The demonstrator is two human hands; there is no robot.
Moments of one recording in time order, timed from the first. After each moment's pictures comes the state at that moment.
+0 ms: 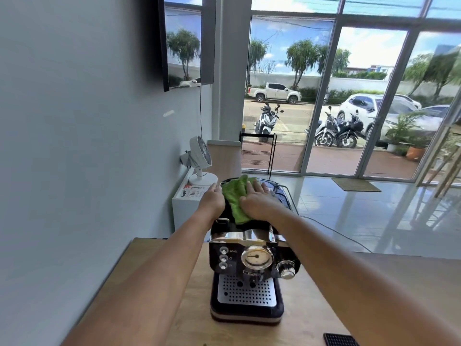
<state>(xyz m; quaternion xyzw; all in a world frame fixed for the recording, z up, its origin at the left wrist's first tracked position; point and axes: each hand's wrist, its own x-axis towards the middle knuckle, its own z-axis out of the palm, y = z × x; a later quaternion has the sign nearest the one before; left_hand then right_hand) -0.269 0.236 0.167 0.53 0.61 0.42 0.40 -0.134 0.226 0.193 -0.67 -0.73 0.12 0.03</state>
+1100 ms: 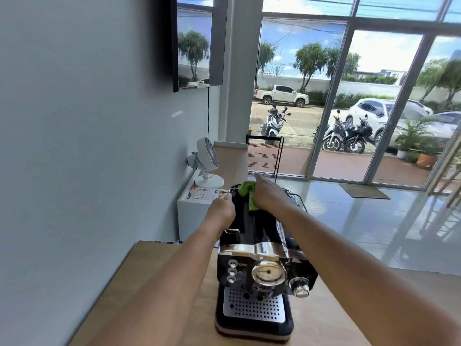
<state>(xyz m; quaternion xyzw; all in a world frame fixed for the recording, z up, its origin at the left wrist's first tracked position) -0.270 0.239 0.166 0.54 0.62 0.42 0.39 -0.142 0.277 0.202 -0.68 -0.71 0.12 0.16</state>
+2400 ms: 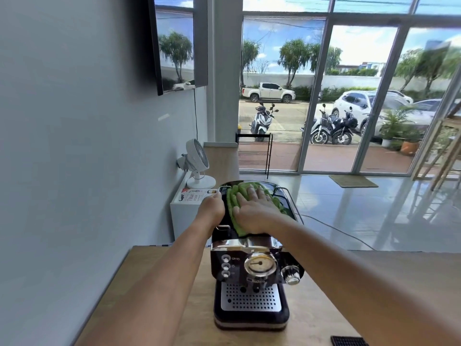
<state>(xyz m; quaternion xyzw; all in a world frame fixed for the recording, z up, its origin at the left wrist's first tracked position) -0.268 0.228 0.175 0.50 0.64 0.41 0.42 -0.149 0.211 0.192 -0.65 -0.75 0.09 0.00</state>
